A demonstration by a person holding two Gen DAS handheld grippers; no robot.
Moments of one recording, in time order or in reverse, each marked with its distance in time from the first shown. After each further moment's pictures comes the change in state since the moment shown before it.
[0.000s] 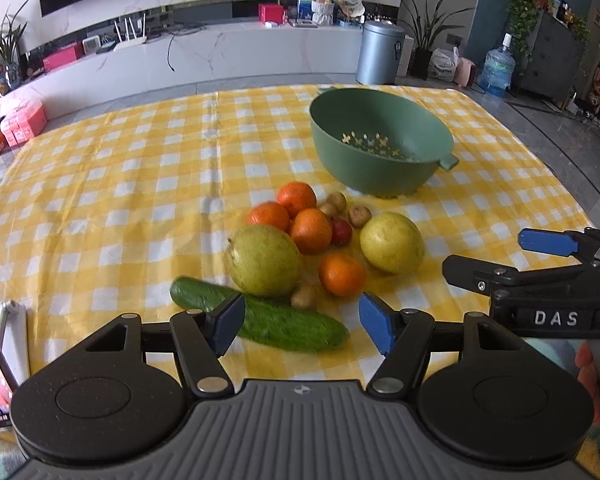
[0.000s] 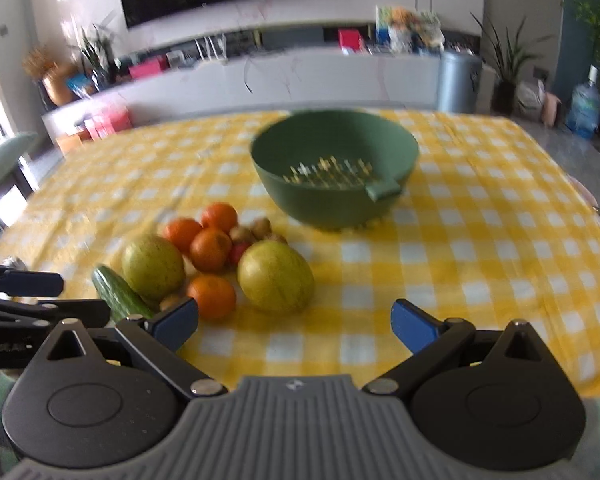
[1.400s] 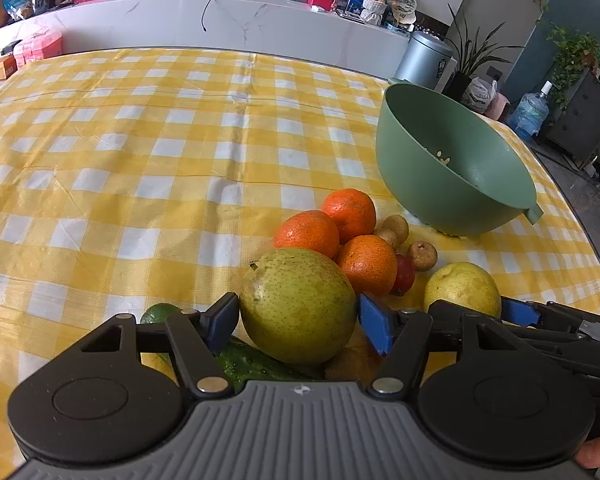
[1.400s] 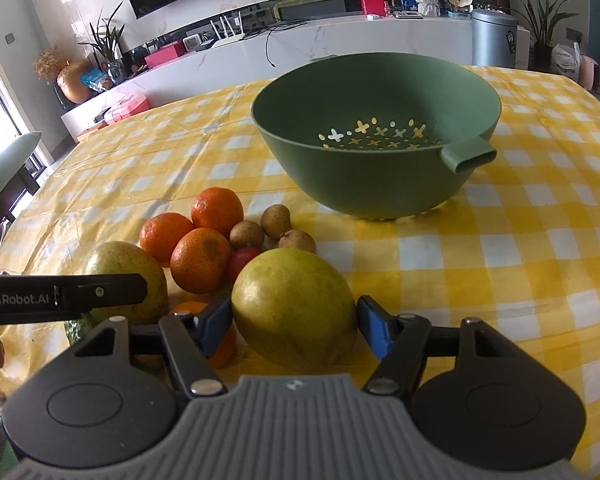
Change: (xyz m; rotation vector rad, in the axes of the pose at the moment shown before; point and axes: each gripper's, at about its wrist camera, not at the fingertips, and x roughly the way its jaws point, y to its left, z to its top) left arm 0.093 0.048 0.015 -0.231 0.027 -0.051; right arm 0.113 -0.005 0.009 0.056 0.100 0.107
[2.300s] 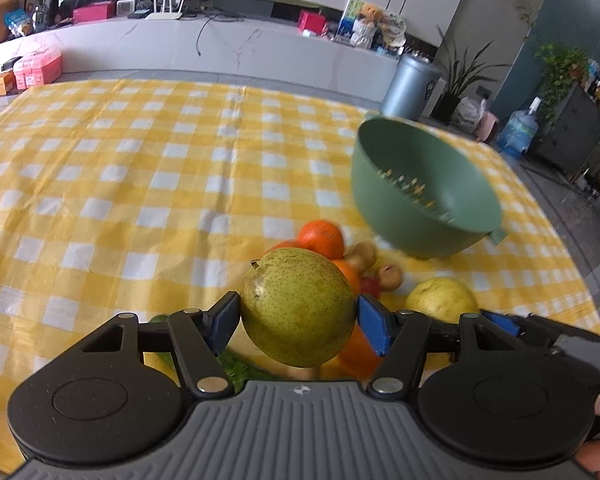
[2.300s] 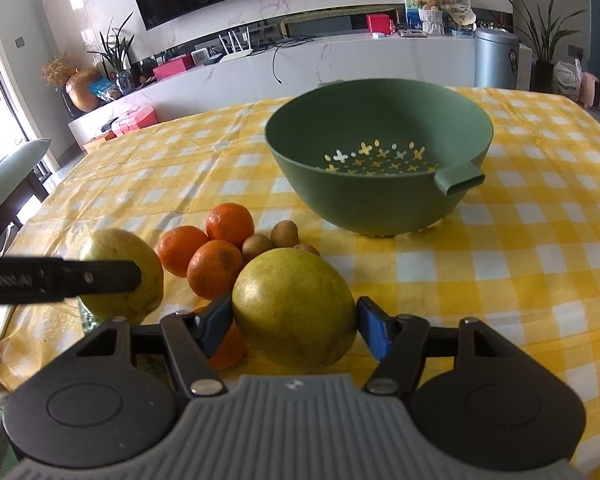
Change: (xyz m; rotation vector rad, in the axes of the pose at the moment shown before) left arm -0.037 -0.014 0.009 0.002 -0.075 -0.030; right arm -0.021 0.003 -0.001 -0.024 -0.055 0.008
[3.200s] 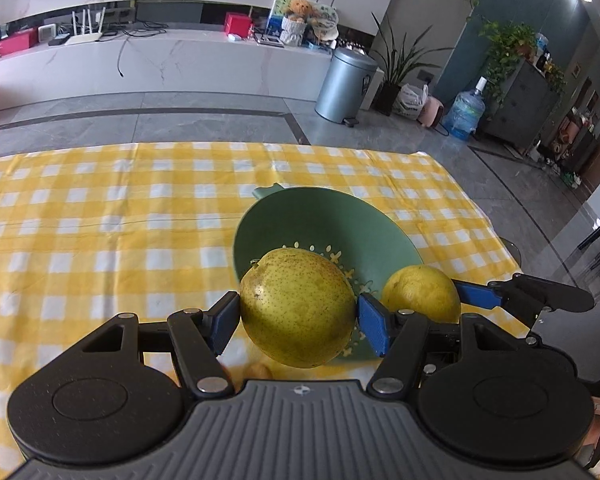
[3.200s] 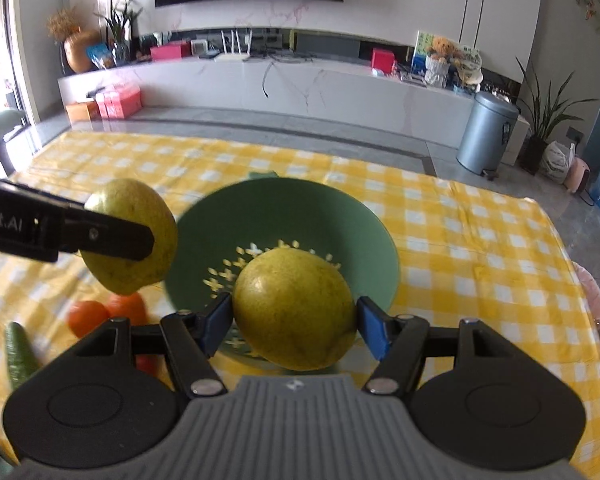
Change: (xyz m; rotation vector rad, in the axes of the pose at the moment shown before) left arm 0.065 -0.078 0.106 0.130 0.047 -0.133; right arm 0.001 -0.057 0.112 -0.232 0.000 -0.130
